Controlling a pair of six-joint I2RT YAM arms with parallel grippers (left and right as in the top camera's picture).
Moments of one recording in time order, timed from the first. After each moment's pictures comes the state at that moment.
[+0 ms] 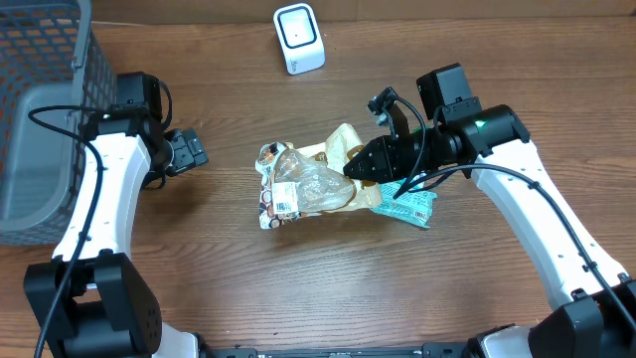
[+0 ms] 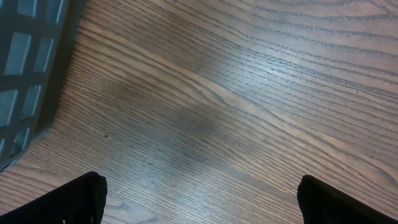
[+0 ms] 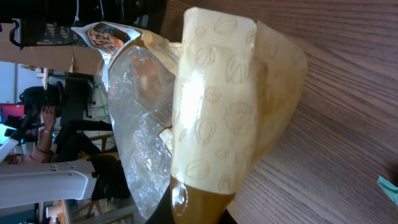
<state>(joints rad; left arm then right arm) 0.10 1.69 1.33 -0.98 -0.10 -0.35 0.32 1.59 1.39 -0.98 -0.84 0.10</state>
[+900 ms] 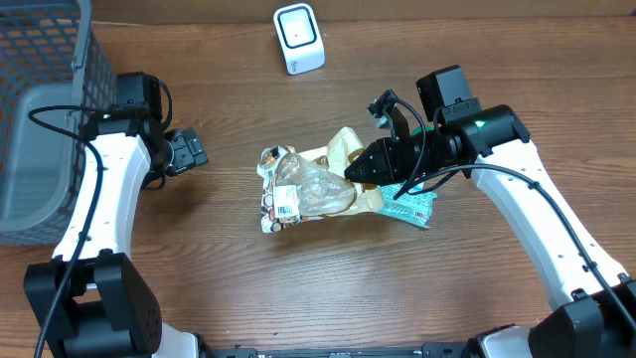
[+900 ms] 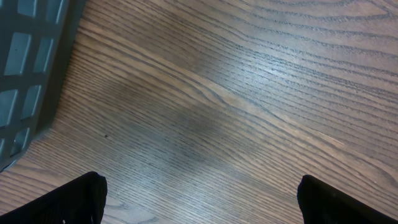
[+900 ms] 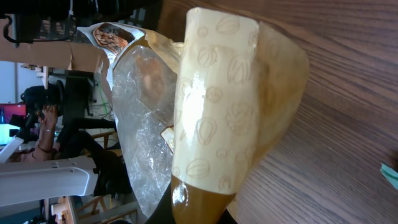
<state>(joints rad) 0.10 1.69 1.33 -0.98 -0.10 -0.35 0.32 1.59 1.39 -1.01 -0.84 0.09</state>
